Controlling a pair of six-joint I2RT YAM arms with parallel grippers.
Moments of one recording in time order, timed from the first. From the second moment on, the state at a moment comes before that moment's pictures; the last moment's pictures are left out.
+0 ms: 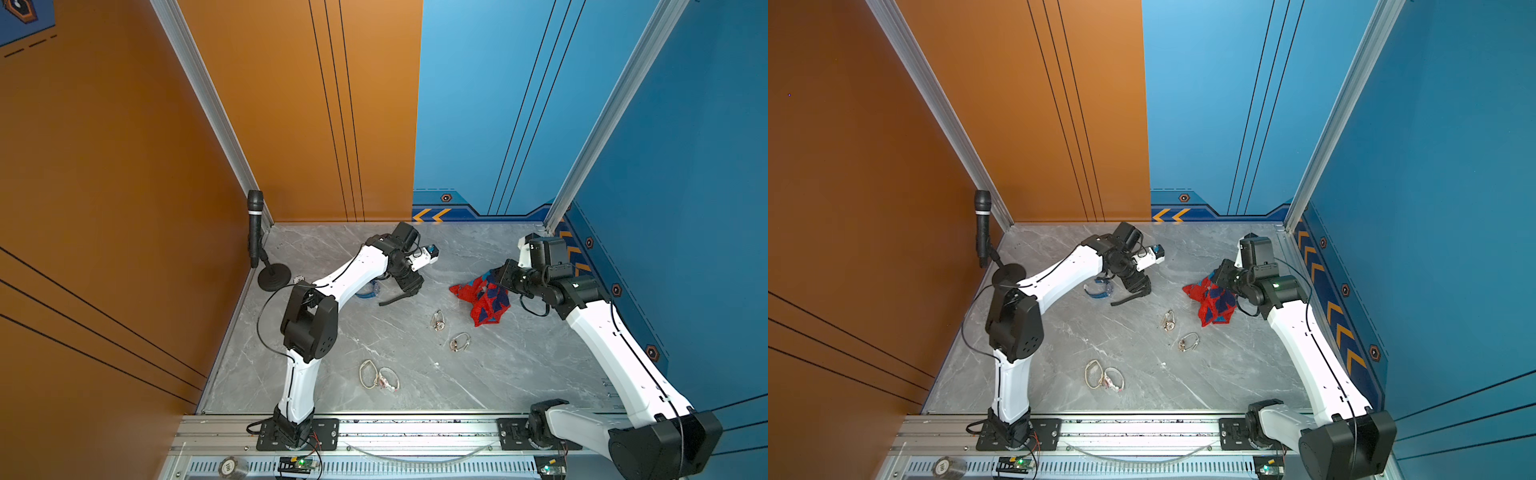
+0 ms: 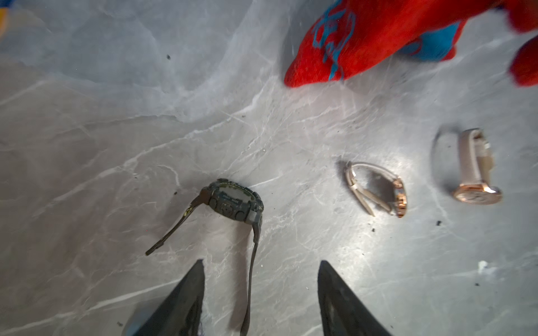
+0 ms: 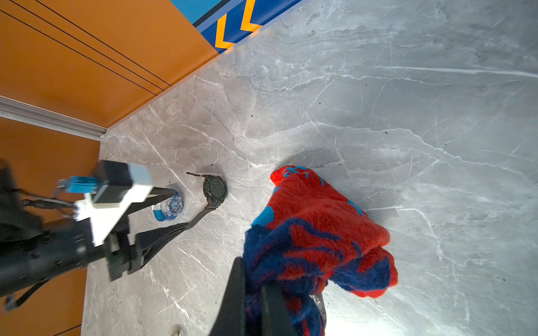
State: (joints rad) left arm -0.61 1.99 1.79 -0.86 0.18 0.42; right arm 0.19 1.18 1.18 -0.76 -0.14 0.58
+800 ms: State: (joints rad) left arm -0.79 2.16 1.82 -0.92 0.27 -0.38; right arm 0.19 1.11 1.12 -0.86 -0.06 0.54
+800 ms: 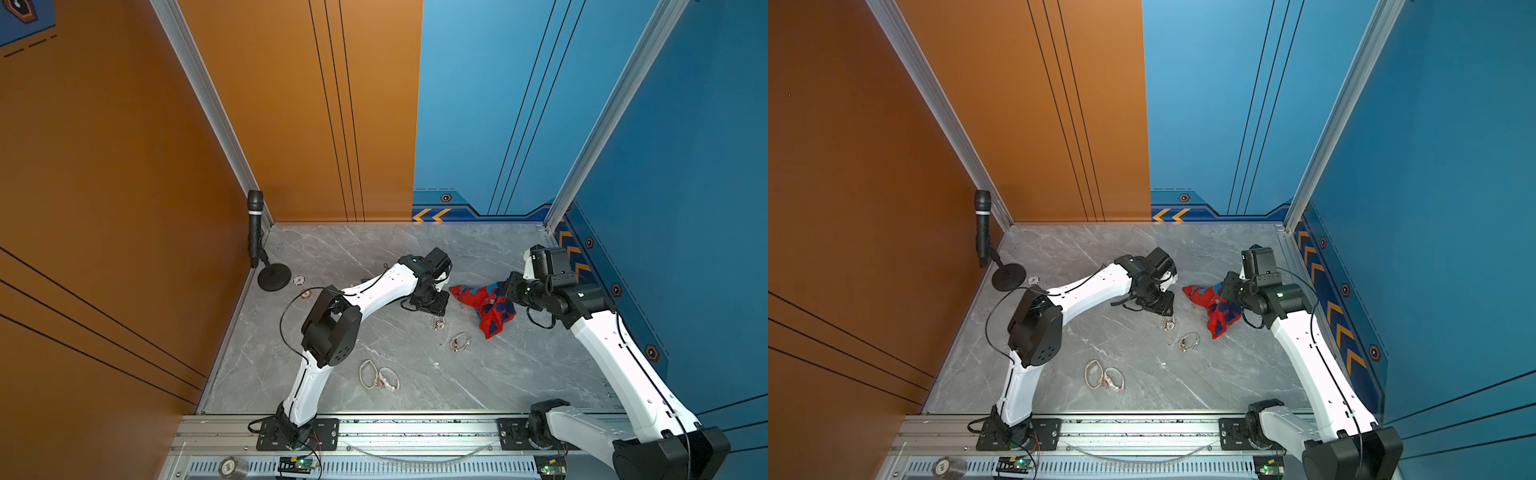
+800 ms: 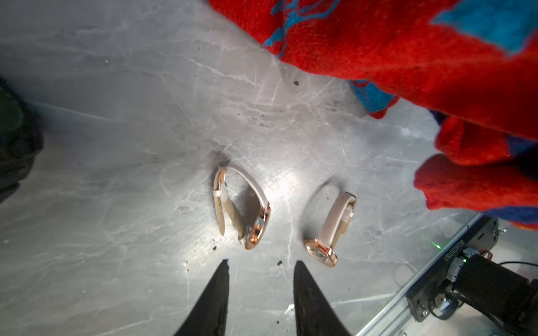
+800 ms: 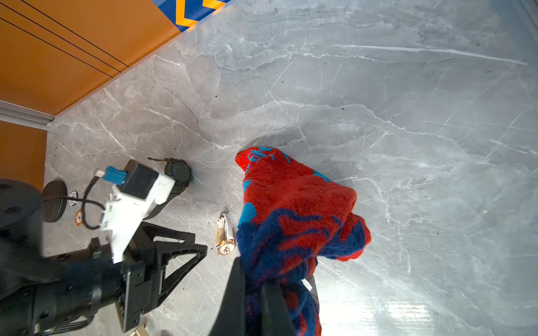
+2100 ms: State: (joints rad) left arm -0.80 2.38 2.06 -1.03 0.24 -0.42; right arm 0.19 1.12 1.05 -0.84 -0.09 0.54
